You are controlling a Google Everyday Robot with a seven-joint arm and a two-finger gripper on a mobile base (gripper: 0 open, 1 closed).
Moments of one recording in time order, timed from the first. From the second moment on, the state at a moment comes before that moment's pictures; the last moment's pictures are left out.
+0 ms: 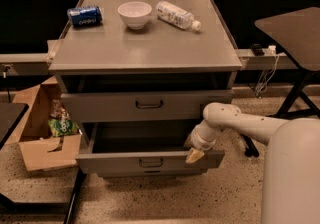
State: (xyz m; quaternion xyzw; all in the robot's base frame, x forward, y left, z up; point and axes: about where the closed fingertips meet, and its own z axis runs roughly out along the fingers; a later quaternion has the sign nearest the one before) arm 0.596 -0.145 0.421 -0.70 0.69 0.12 0.13
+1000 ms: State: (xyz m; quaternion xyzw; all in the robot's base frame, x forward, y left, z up) arm 0.582 -0.142 0.415 -0.71 0.68 0.14 0.13
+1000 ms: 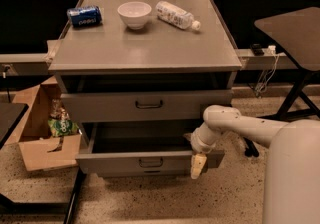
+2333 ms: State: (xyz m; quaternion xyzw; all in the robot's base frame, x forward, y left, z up) arm 0.559 -0.175 0.380 -0.72 0.67 0.15 0.11
